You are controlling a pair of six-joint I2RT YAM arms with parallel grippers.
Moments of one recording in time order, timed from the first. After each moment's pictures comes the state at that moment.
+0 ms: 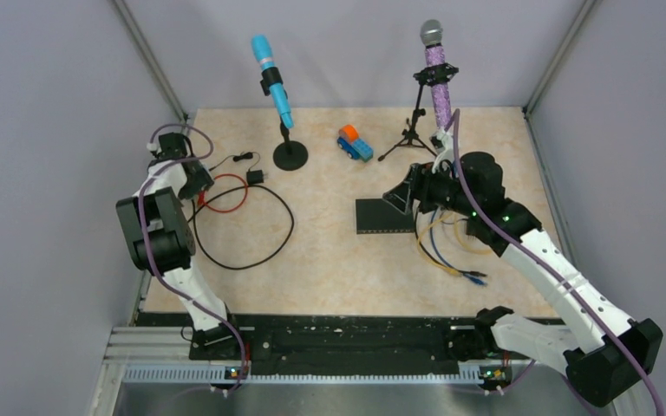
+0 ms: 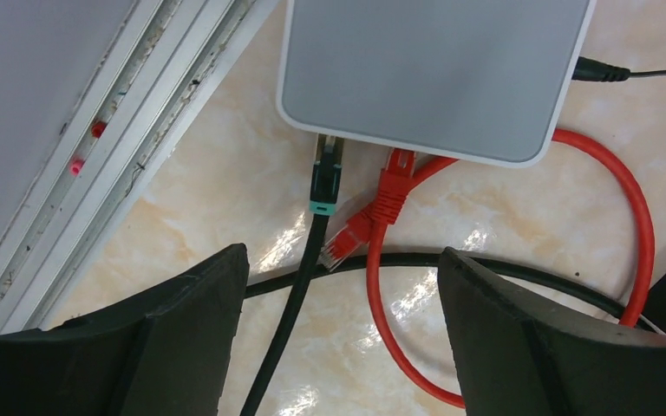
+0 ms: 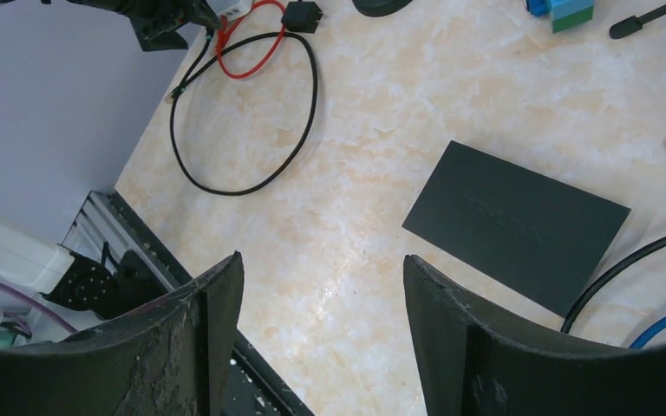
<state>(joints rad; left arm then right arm) 0.32 1.87 1.33 -0.47 -0.22 -0.35 0.49 1.02 0.98 -0.32 -0.32 0.40</state>
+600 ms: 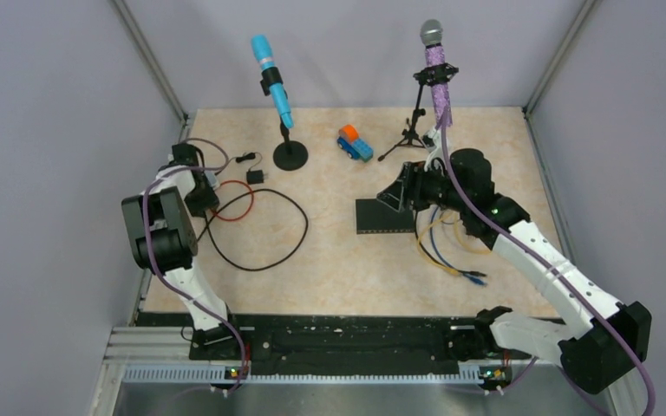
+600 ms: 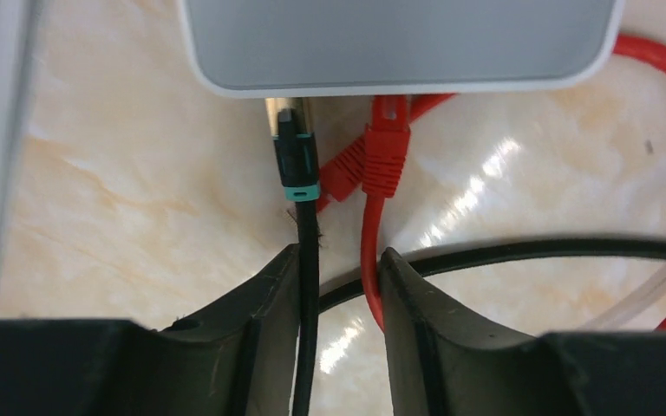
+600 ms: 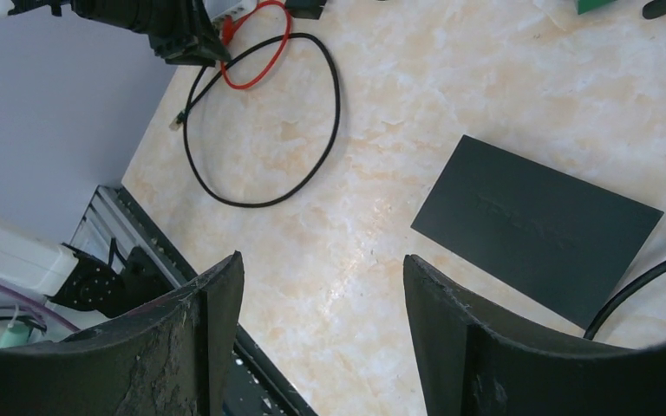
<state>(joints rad) 0.29 1.90 1.29 -0.55 -0.13 -0.25 0.49 1.09 0.97 -0.28 -0.36 0.43</state>
